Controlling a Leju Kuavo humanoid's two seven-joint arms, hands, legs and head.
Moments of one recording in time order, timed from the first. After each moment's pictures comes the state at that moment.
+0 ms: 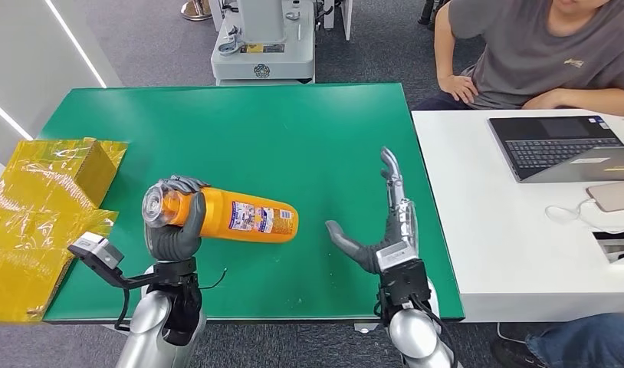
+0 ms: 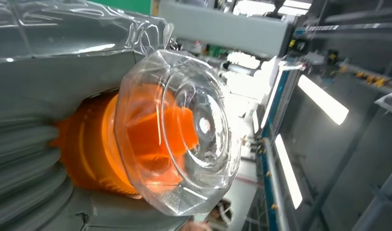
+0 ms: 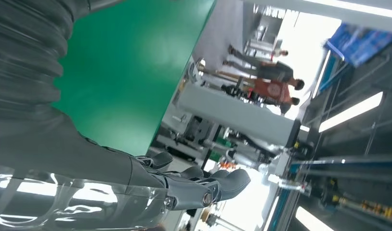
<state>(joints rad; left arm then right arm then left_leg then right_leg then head) -0.18 -0.16 -0.35 -1.42 0.19 0.07 -0.49 -0.15 0.05 0.52 -1.61 0.24 -0.39 -0.56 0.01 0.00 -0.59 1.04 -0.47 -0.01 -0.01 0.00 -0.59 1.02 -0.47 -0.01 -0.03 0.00</state>
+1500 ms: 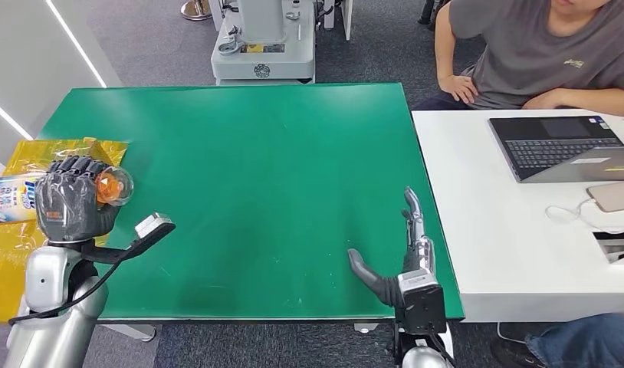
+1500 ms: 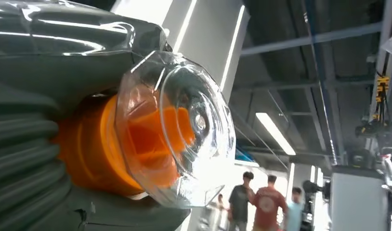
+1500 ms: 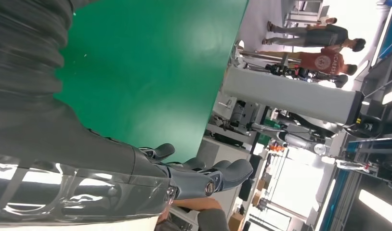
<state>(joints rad) -0.27 0.22 -0.19 -1.38 -1.32 0.57 -0.06 0.06 0.10 0.42 -1.67 0.28 -0.37 -0.54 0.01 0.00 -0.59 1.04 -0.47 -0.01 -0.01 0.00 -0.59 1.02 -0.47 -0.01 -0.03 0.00</state>
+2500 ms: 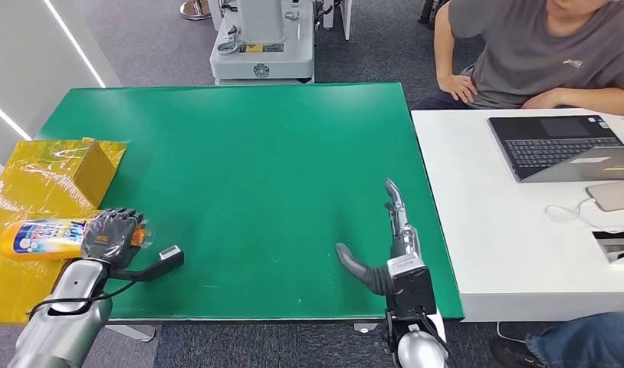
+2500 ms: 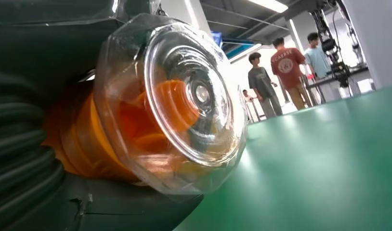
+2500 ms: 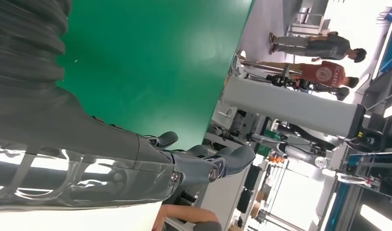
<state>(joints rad) -0.41 0.27 -0.22 -0.72 -1.49 0.53 -0.12 -0.01 0.10 0.42 -1.61 0.25 -0.27 -0.53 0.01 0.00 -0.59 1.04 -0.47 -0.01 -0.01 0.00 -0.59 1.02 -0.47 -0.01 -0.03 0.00</state>
